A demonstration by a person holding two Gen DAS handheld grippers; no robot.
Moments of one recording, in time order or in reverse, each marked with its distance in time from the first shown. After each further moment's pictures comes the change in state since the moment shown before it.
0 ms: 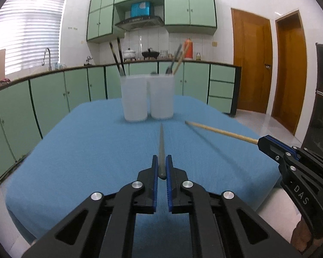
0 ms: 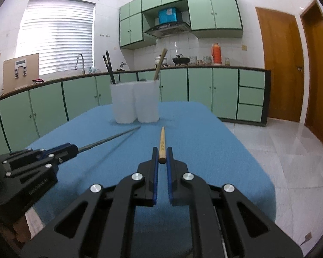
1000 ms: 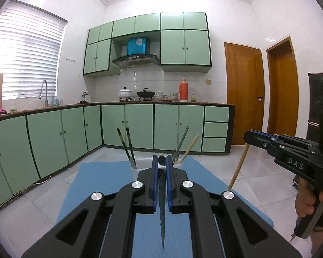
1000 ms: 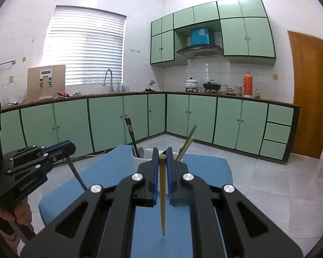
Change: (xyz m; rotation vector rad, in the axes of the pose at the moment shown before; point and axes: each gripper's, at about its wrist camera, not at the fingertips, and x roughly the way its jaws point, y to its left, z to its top) left arm -0.034 0.049 0.162 0.007 -0.224 -0.058; right arm 0.018 -0.004 0.201 -0.104 -0.071 0.188
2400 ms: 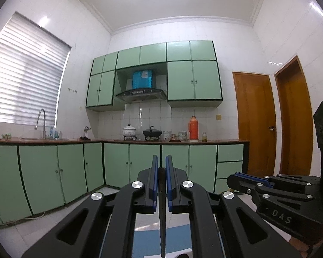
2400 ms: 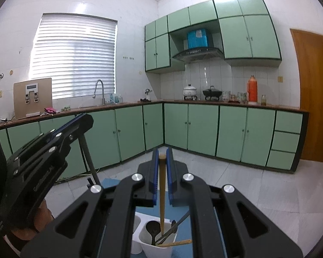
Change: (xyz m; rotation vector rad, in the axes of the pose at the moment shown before) left arm 0.181 0.030 0.098 0.000 -0.245 0.048; right arm 0.181 -0.041 0.095 0.046 -0.021 -0.005
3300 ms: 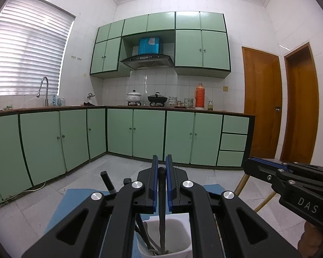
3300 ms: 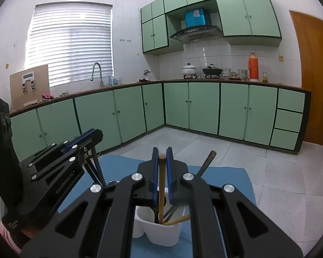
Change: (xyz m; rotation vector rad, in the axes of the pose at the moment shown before) left arm 0.024 0.026 -0.085 -0.045 0.200 0.019; right arm 0.028 0.011 -0.068 0.035 0.096 -0.001
